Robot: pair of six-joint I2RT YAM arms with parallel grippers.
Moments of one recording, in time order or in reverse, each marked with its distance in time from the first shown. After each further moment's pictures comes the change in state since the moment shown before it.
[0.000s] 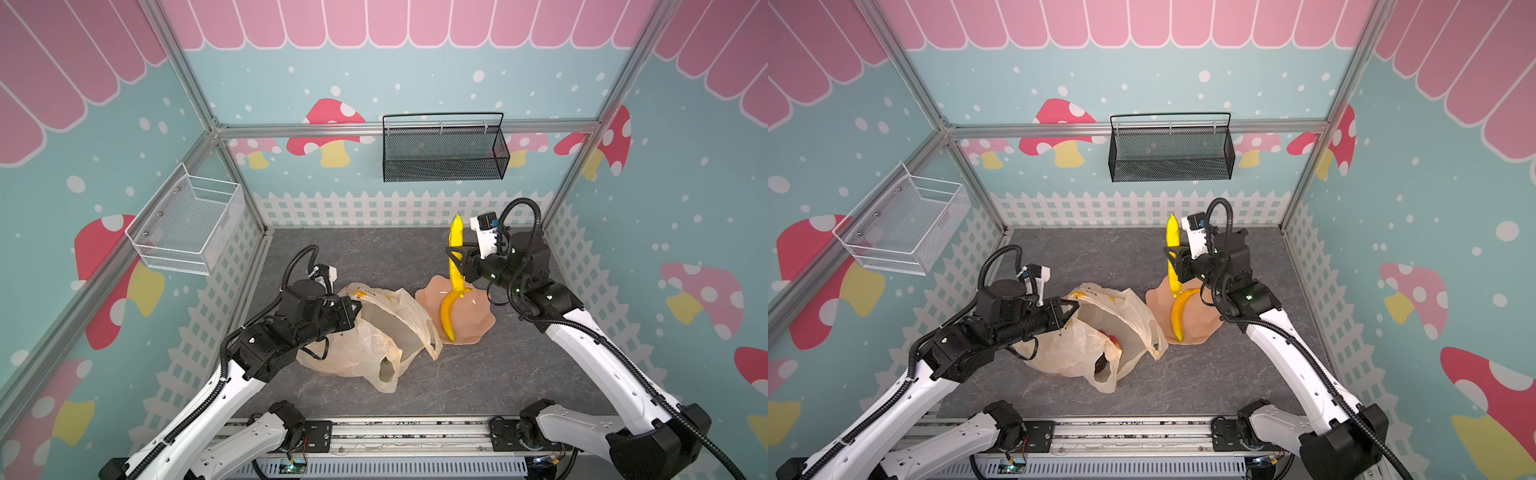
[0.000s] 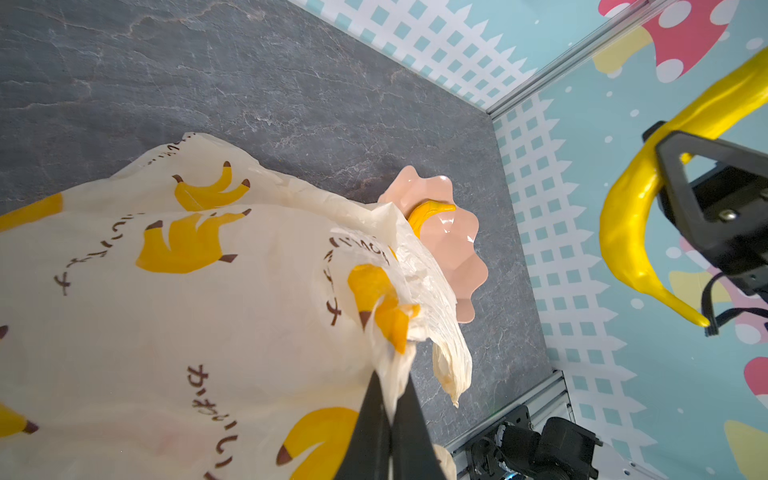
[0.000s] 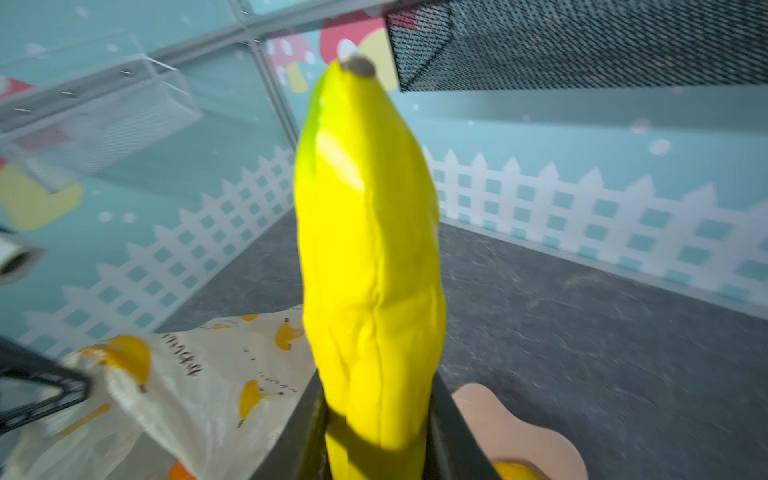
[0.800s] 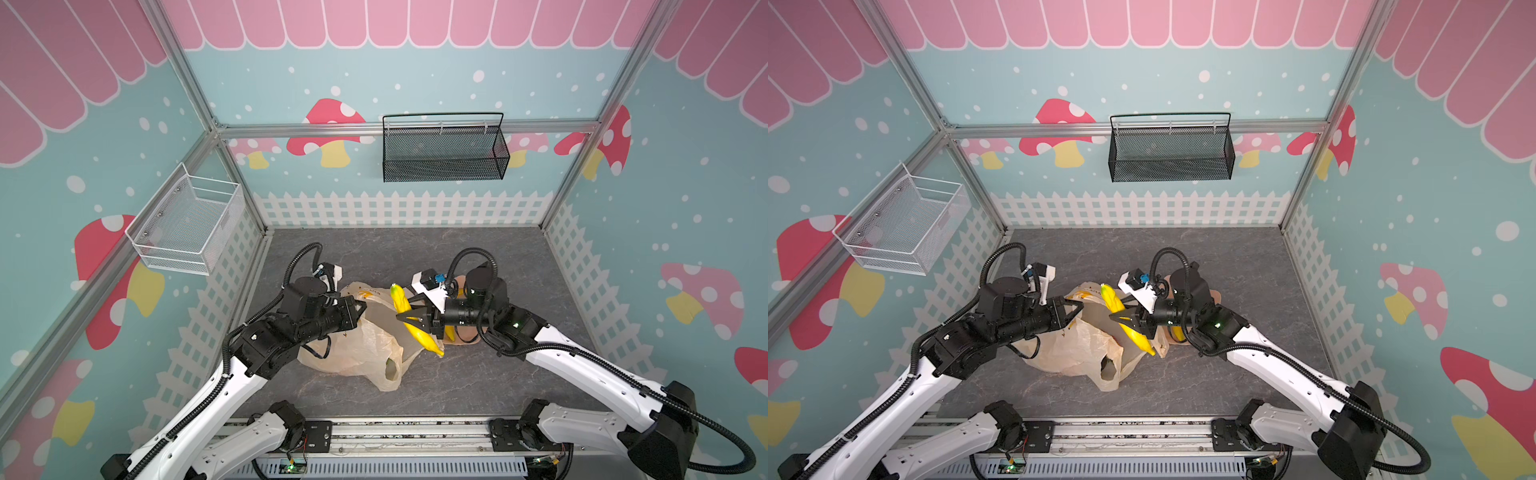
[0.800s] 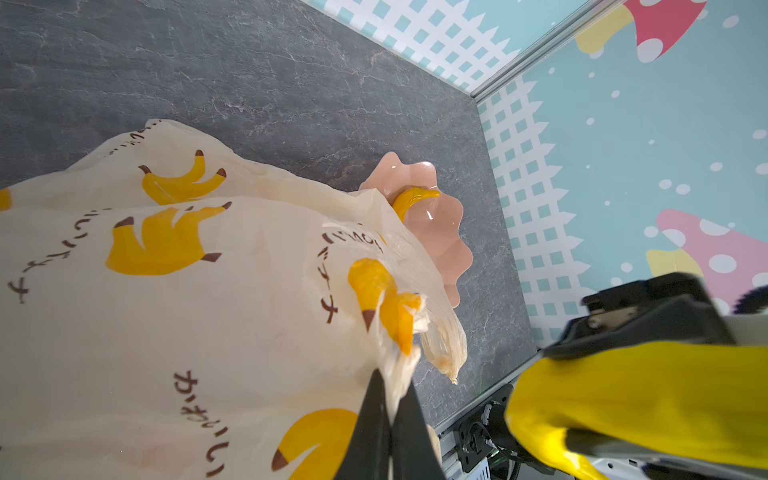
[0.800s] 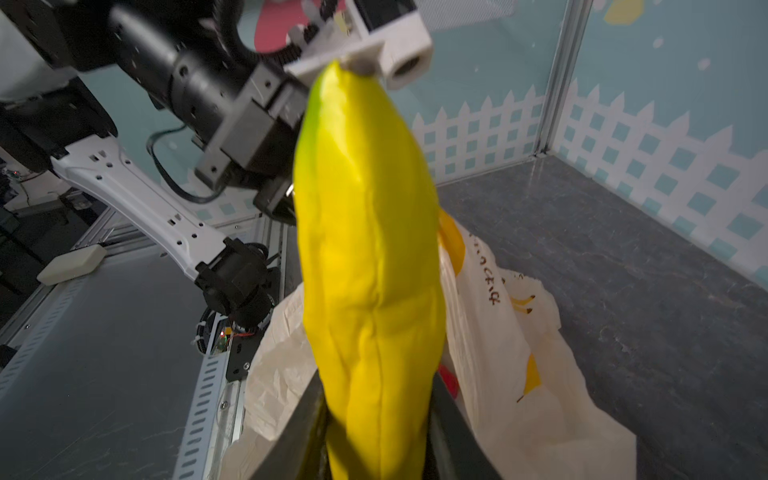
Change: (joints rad) left arm 0.000 0.024 0.017 0.007 0.062 0.007; right arm 0.368 0.009 -0.190 0.096 -0.241 -0.188
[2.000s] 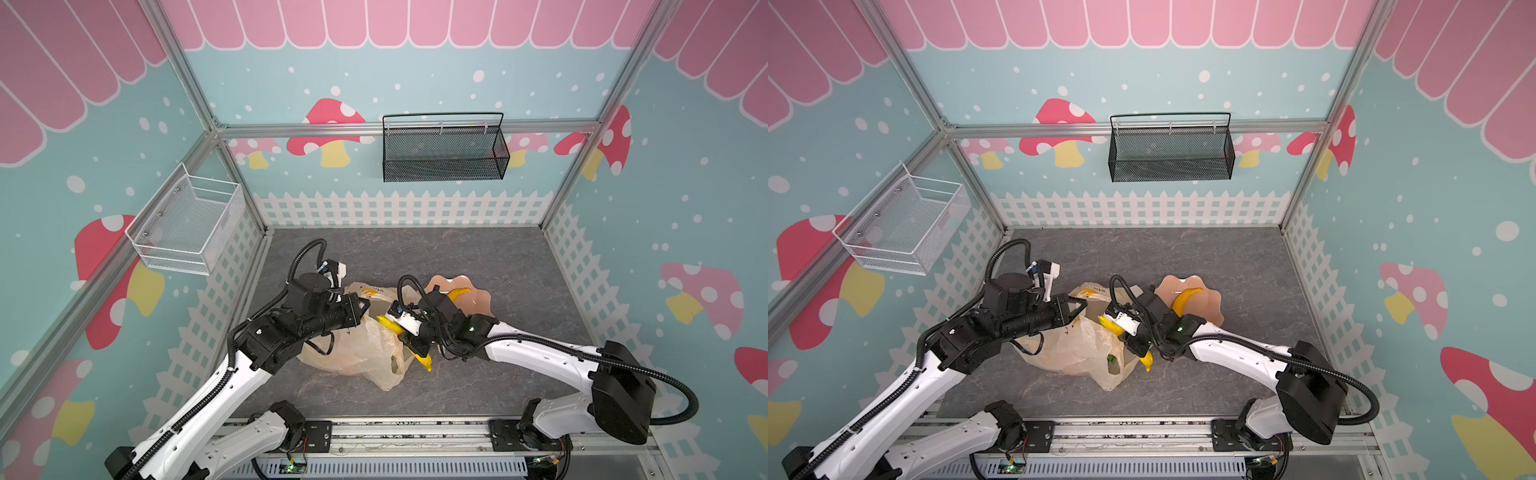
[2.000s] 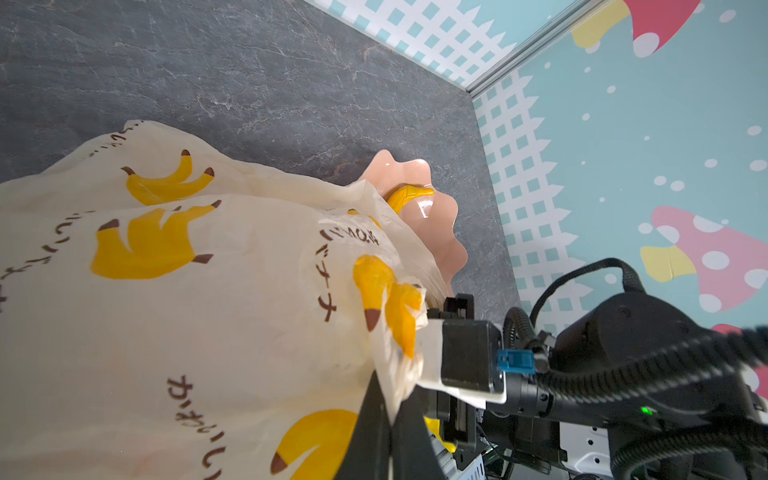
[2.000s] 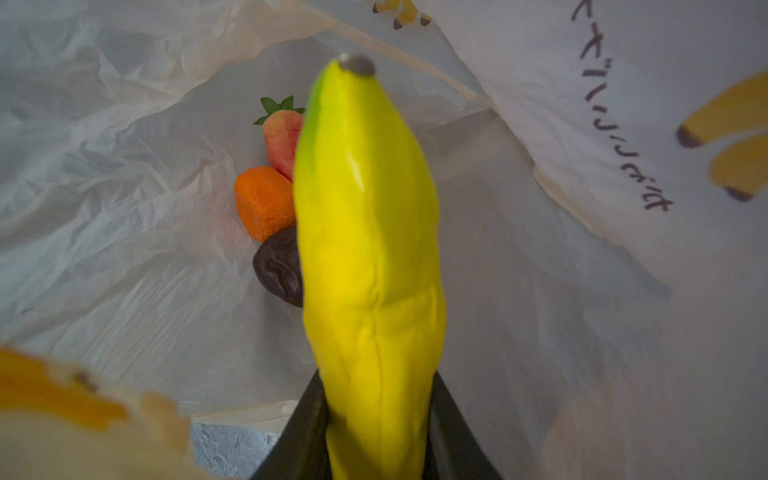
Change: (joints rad) left arm 0.000 0.039 0.023 0.014 0.022 0.001; right arm 0.133 0.247 -0.028 -0.154 0.384 -0.124
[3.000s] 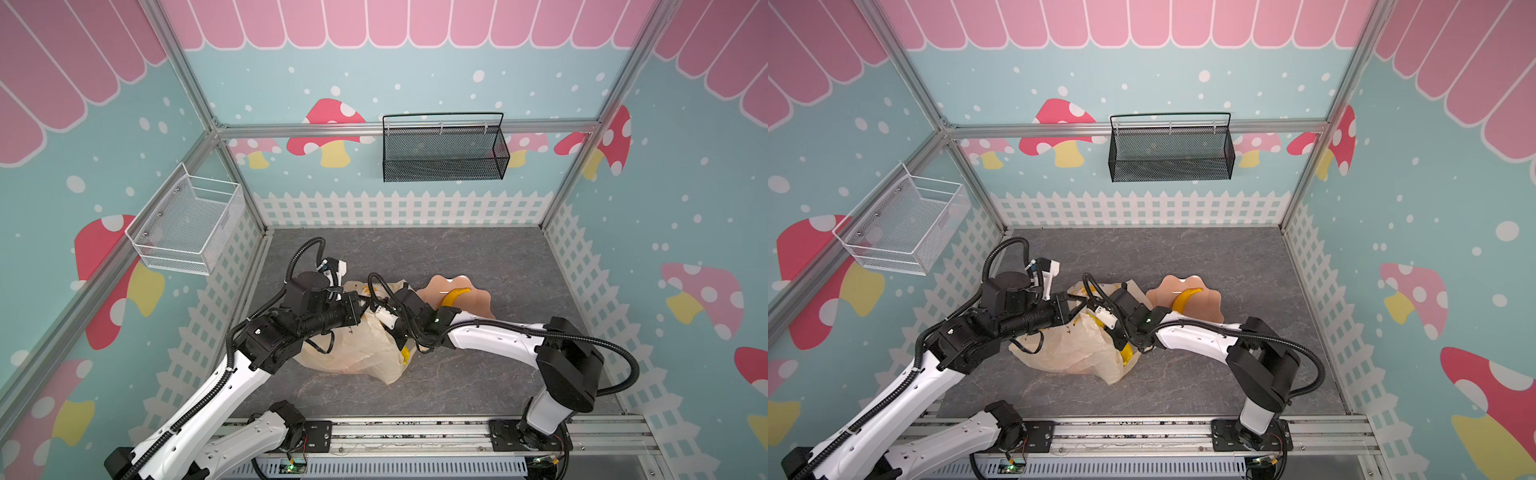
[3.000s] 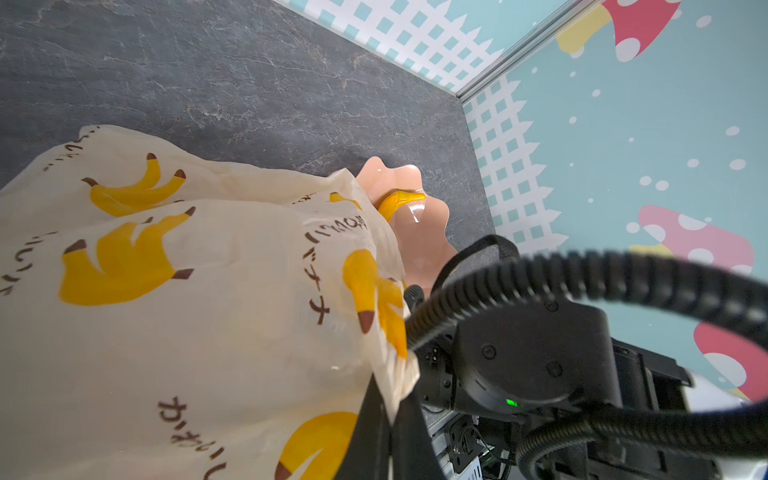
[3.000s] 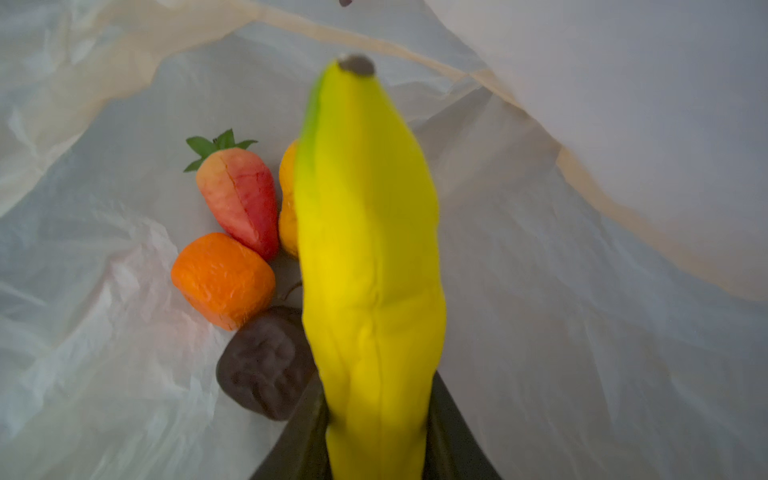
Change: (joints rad) left arm 0.000 -0.004 0.006 0.016 0.007 0.010; right arm 0.043 0.302 0.229 0.014 0.080 0.103
